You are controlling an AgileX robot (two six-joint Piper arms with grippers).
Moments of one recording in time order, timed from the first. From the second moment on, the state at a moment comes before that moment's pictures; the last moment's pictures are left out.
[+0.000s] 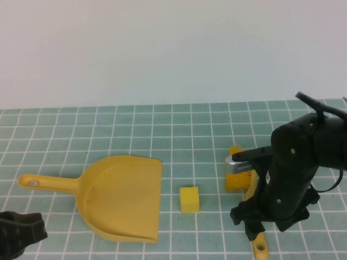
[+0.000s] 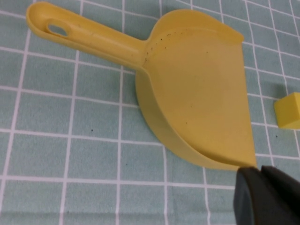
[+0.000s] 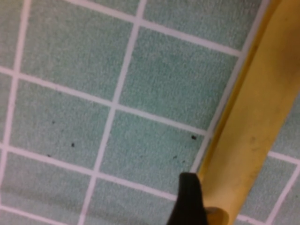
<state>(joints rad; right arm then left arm) 0.58 1.87 -1.14 0.07 0.89 0.23 -0.05 0.77 -0.49 -0.53 0.59 0.11</state>
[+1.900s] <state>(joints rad) 0.66 1.86 -1.46 -0.03 1.12 0.26 -0.07 0.77 -0.49 -1.57 0.69 0.65</state>
